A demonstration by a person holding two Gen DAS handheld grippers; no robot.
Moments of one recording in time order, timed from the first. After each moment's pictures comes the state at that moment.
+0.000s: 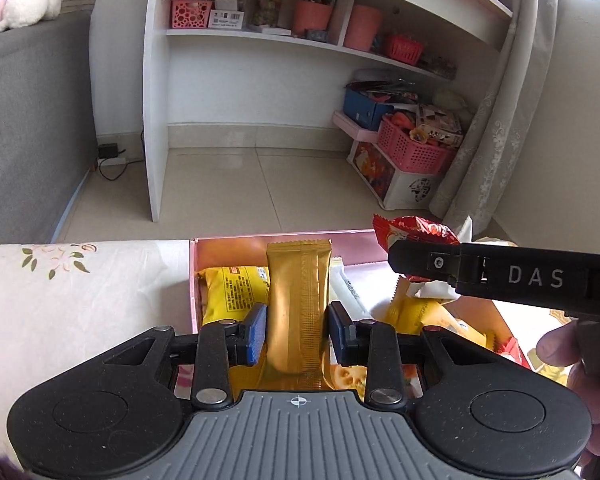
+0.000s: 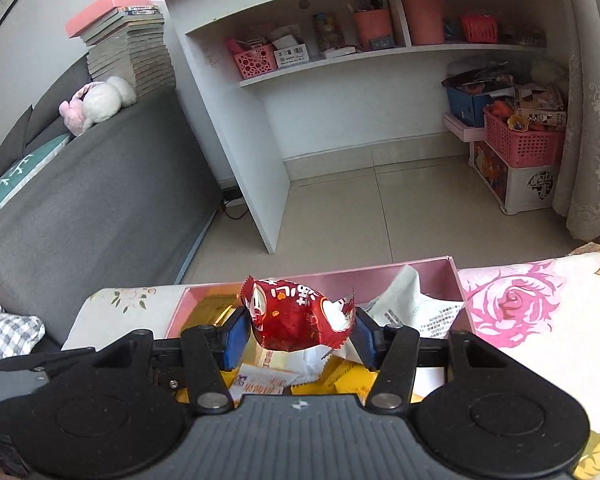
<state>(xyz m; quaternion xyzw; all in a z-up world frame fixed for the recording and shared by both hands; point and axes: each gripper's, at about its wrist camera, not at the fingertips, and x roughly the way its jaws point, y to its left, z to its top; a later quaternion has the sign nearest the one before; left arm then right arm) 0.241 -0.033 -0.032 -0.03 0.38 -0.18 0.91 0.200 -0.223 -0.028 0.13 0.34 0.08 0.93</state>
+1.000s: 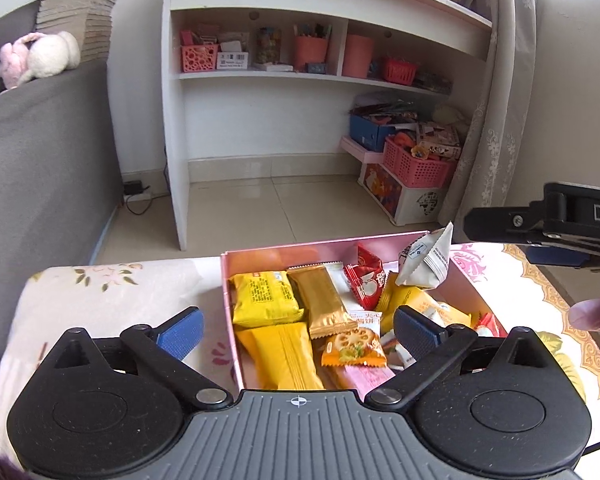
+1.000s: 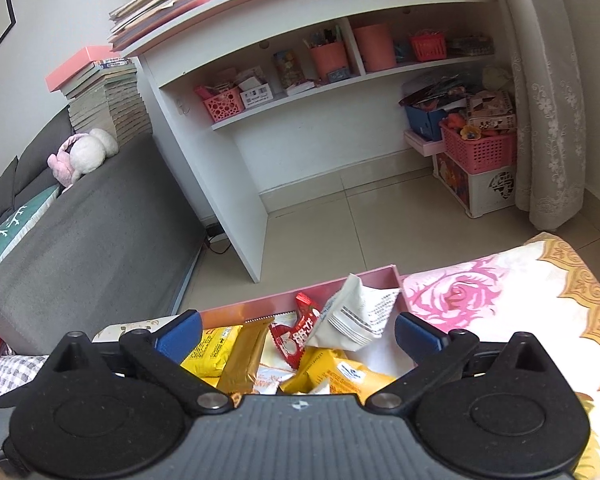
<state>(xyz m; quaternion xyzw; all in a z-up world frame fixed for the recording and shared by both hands) 0.170 -0.027 0.008 0.01 0.33 -0.16 0.93 0.140 -0.250 0.009 0.17 0.31 0.03 0.94</state>
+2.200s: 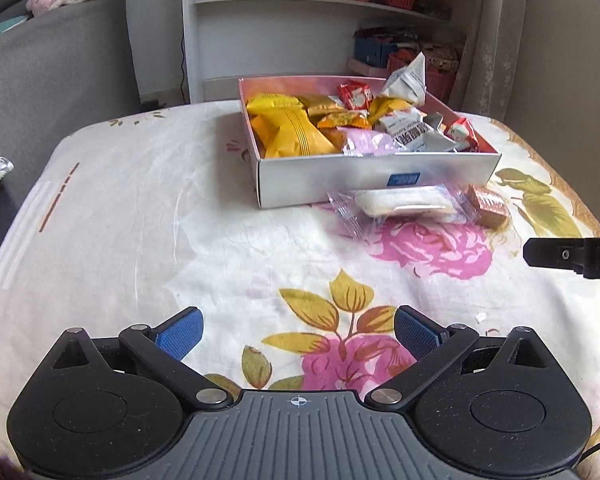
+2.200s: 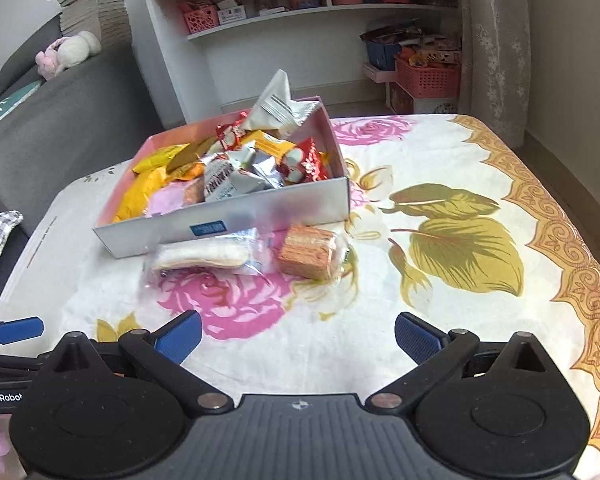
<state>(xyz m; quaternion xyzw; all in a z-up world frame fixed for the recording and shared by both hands) 0.042 -0.001 -0.074 0.03 0.41 -0.14 0.90 -0.001 -0.251 -0.077 0.09 0.40 -0.02 0.91</state>
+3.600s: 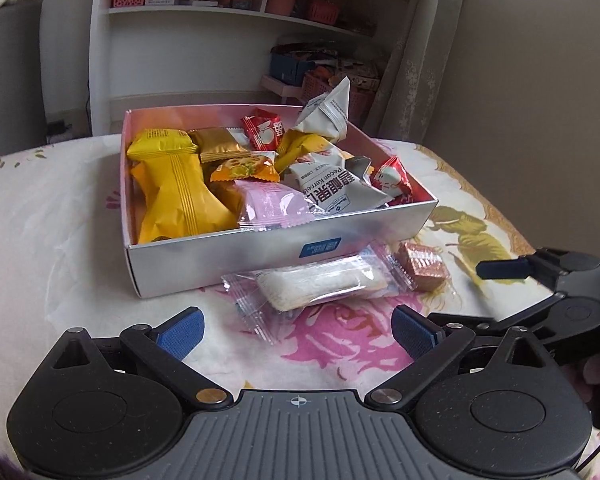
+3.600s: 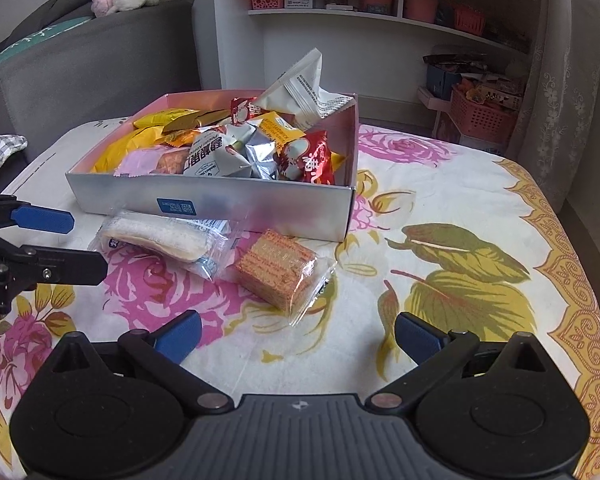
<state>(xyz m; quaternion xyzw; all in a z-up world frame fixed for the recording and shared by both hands) 0.106 -0.038 -0.075 -0.03 0.39 -0.28 0.88 0.042 -0.266 -0.110 -0.02 0.39 0.07 0.92</state>
